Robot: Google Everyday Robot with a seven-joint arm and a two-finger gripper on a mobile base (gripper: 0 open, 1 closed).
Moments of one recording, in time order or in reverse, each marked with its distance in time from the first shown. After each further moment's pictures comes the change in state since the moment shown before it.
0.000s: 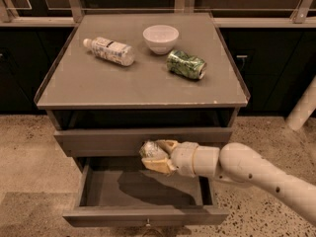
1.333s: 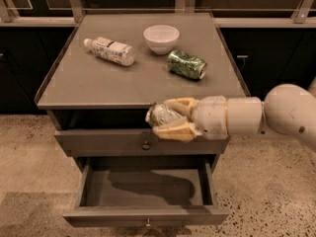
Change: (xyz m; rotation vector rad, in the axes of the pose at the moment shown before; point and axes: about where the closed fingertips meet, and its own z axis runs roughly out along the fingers) arm -0.153 0.026 -0.103 -0.152 -0.051 -0.266
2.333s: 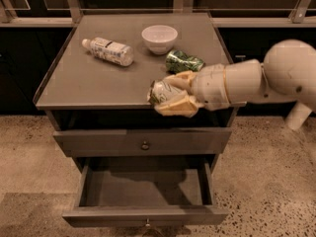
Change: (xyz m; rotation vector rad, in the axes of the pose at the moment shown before) arm -0.042 -0.039 -0.007 -0.008 0.100 -0.118
